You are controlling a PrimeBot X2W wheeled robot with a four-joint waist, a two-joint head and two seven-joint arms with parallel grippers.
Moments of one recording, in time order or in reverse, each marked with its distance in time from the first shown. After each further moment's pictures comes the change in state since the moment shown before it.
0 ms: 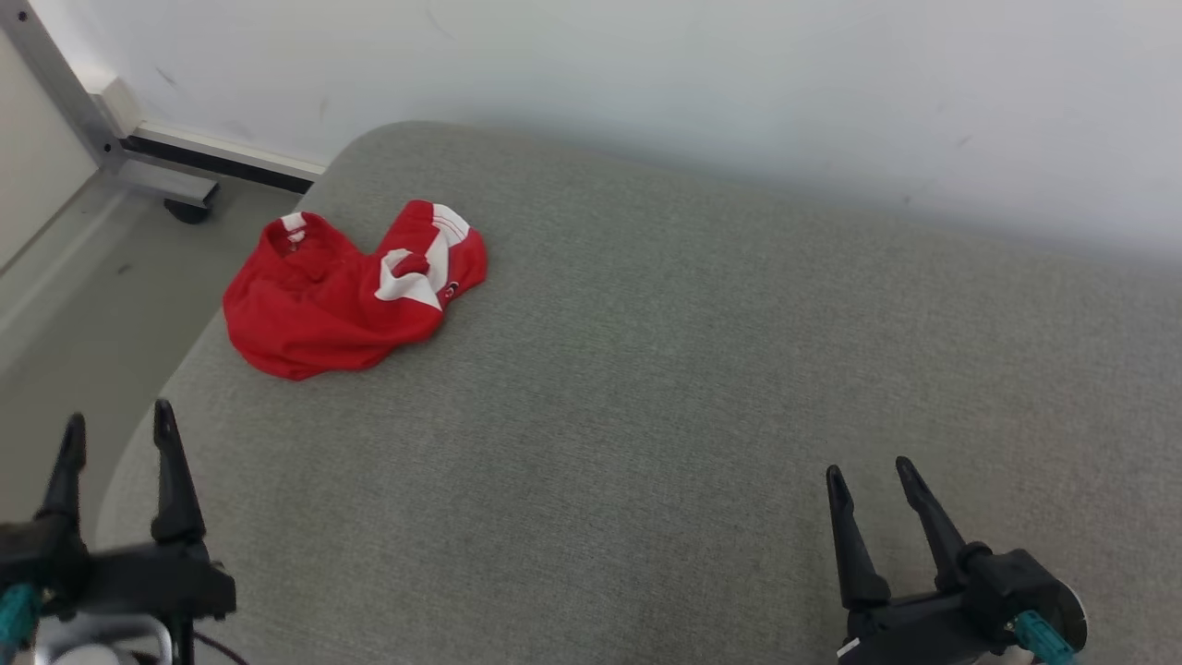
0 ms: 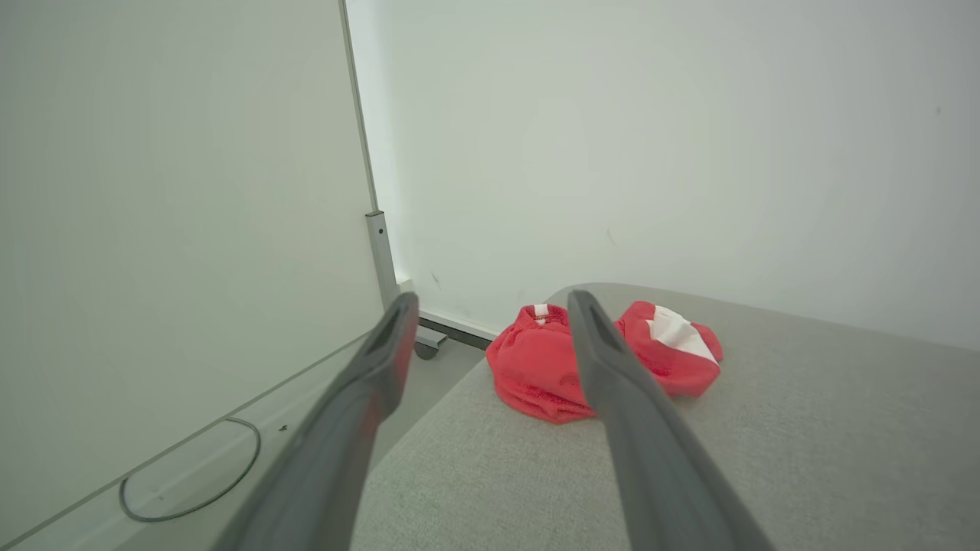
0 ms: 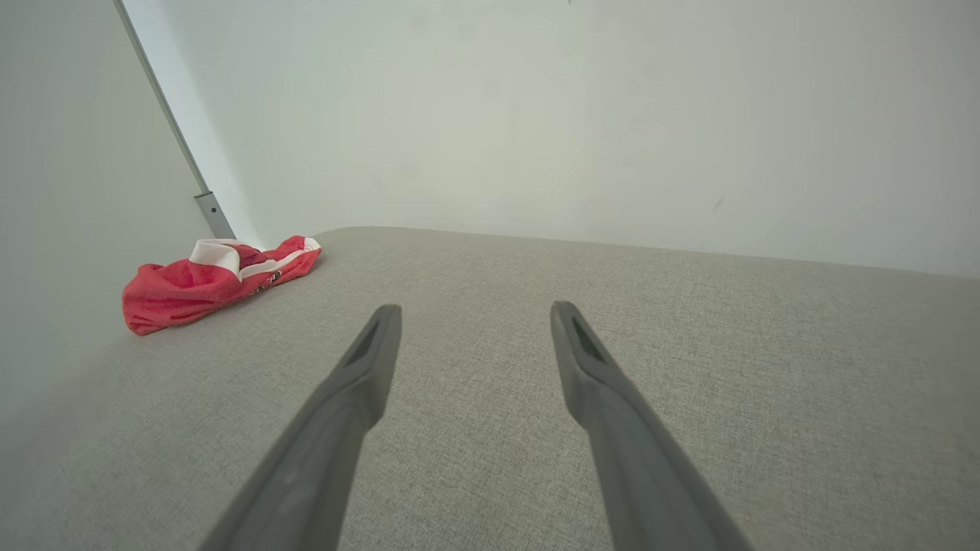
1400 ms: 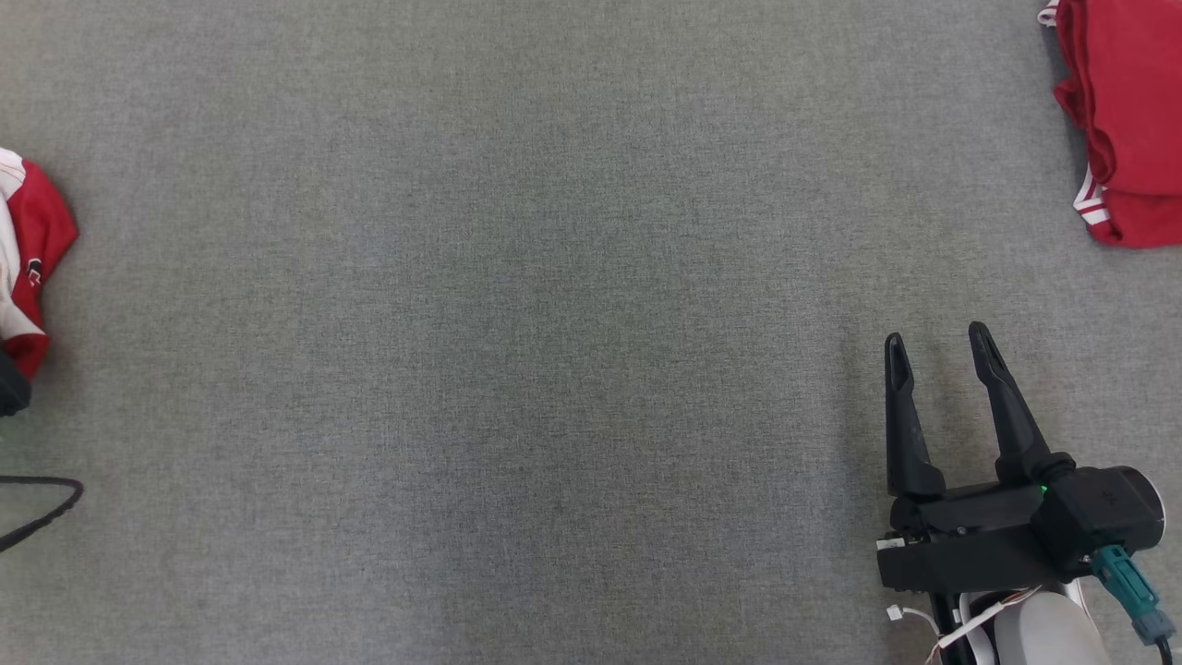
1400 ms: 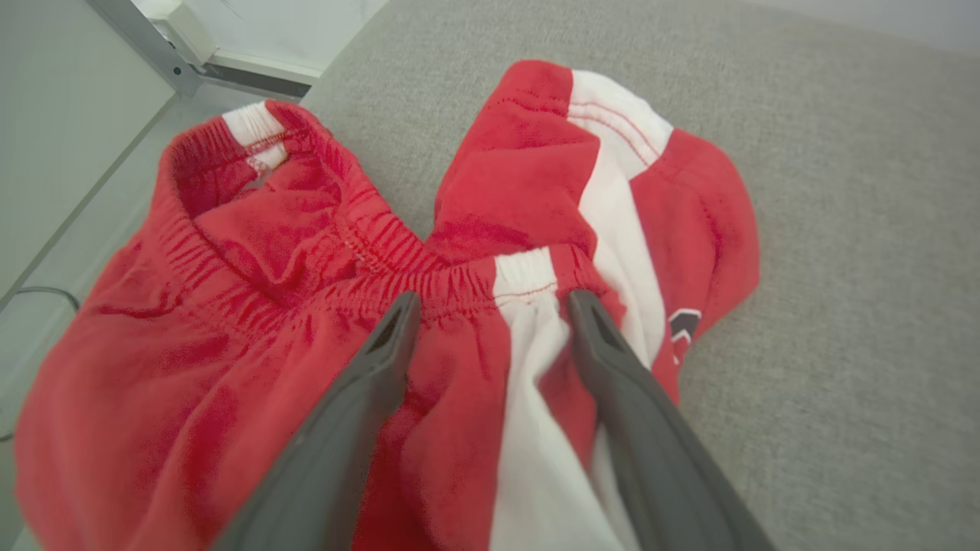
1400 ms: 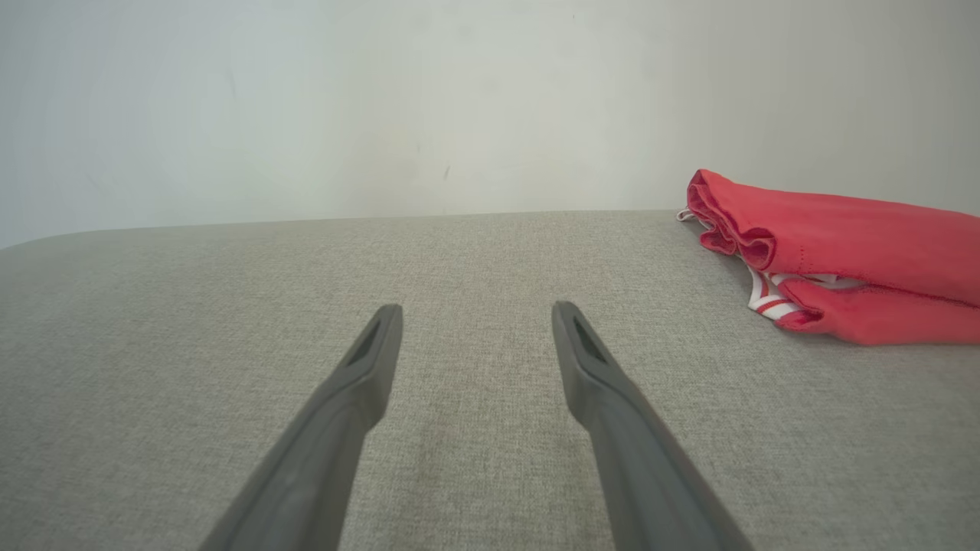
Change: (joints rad) left arm -0.738 0.307 -0.057 0.828 -0.166 -0.058 0.373; right arm -0.099 -0.019 -0.064 -0.222 -0.055 0.000 0.017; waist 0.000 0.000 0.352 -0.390
